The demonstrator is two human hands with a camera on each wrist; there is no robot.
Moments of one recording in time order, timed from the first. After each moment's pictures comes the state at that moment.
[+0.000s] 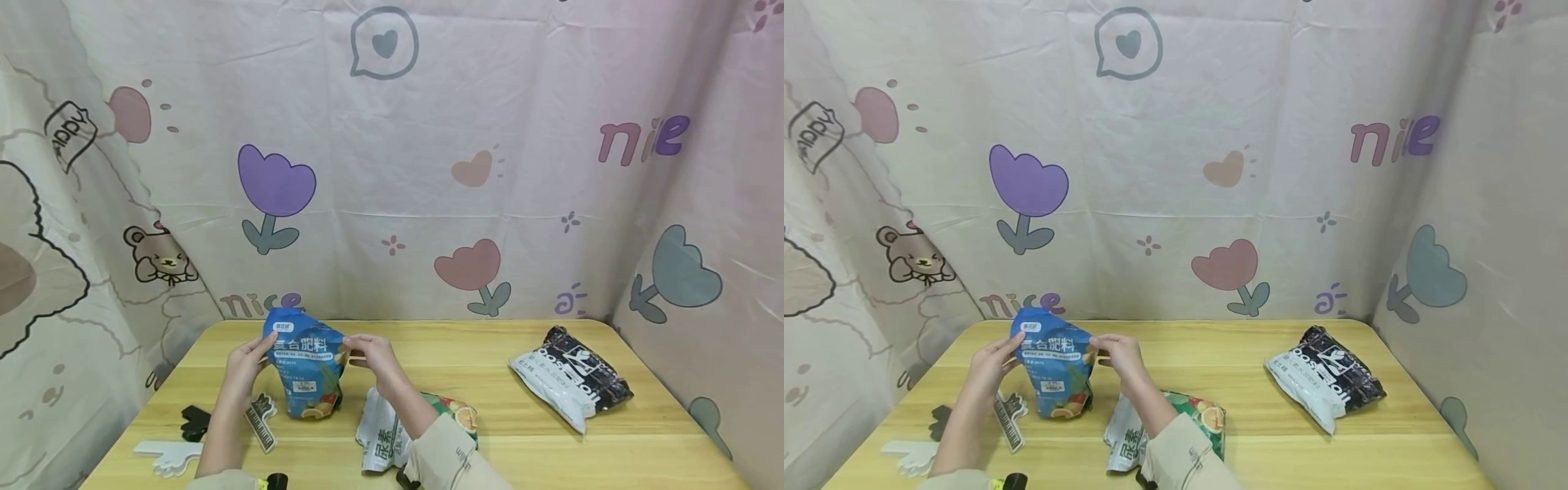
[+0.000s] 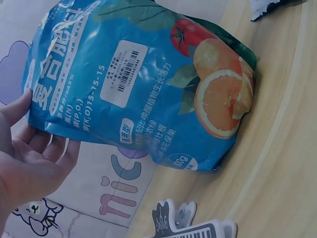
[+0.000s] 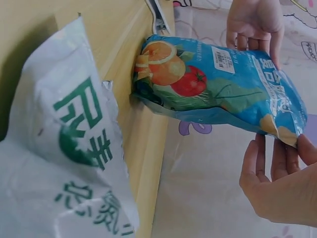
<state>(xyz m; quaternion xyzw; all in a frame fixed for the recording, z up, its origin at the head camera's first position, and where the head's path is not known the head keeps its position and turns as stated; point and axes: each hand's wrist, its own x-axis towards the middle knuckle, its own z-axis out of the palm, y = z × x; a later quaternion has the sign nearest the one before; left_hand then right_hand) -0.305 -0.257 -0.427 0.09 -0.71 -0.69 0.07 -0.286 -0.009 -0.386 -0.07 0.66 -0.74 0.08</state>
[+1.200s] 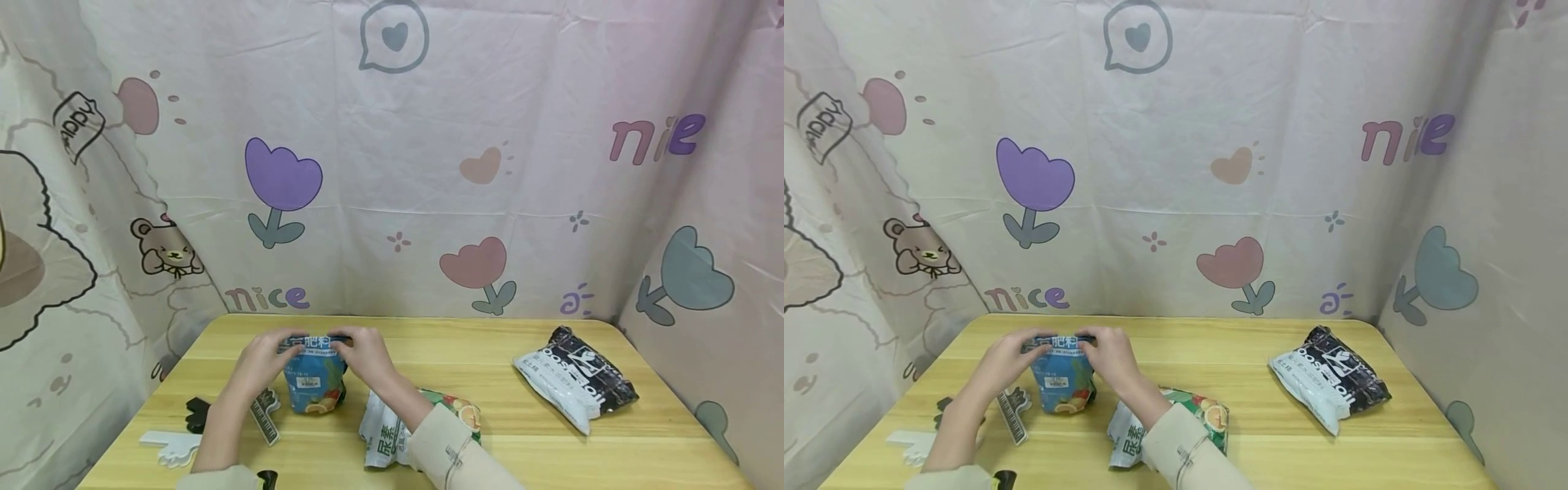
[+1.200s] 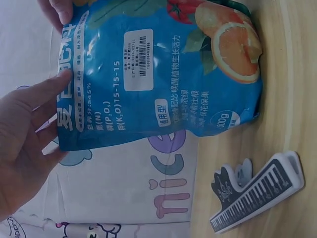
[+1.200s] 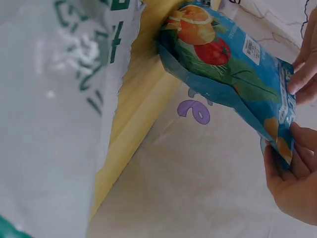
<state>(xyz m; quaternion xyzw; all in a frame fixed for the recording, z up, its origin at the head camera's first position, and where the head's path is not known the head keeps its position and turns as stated) -0.259 -0.219 -0.364 -0.15 -0.93 -0.27 0.18 -0.281 -0.027 -0.372 -0.27 0.86 -0.40 -0.16</state>
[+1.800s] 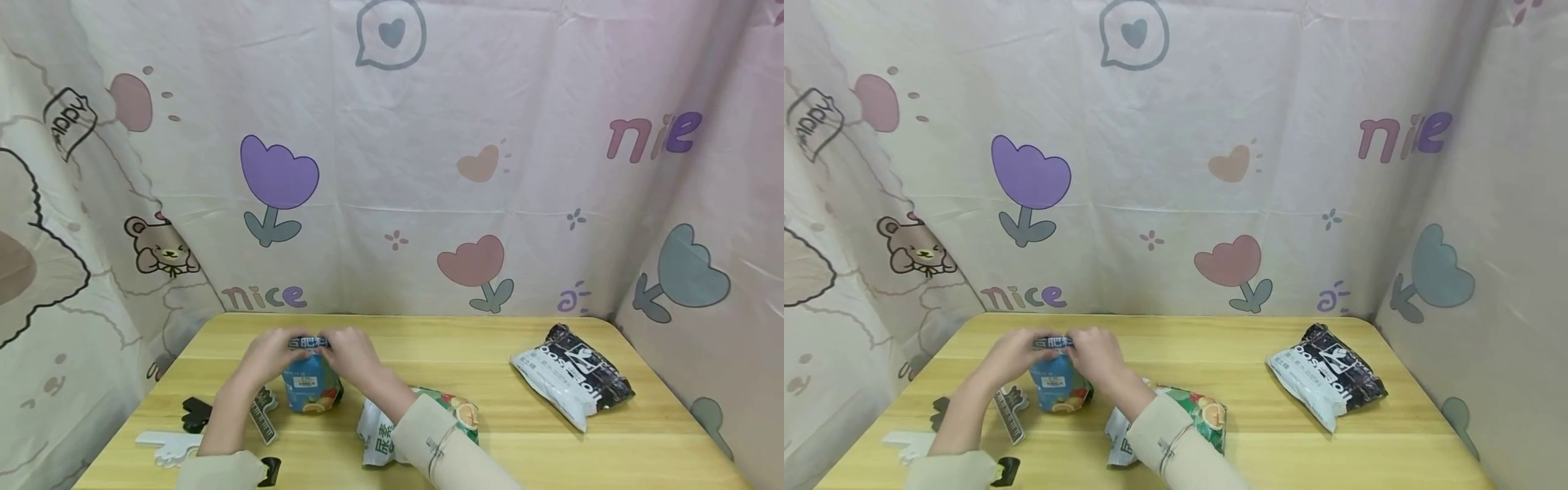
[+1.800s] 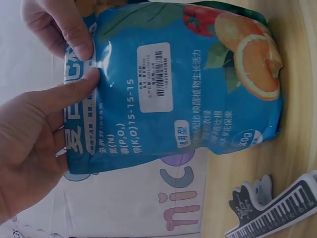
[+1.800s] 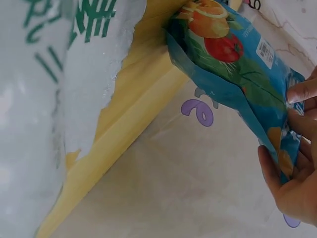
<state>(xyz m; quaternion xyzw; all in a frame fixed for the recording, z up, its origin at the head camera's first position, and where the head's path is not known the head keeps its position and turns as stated) -0.270 -0.211 -0.357 -0.18 -0.95 -0.23 0.11 -0.285 -0.044 -0.369 -0.32 0.91 -0.16 -0.21</state>
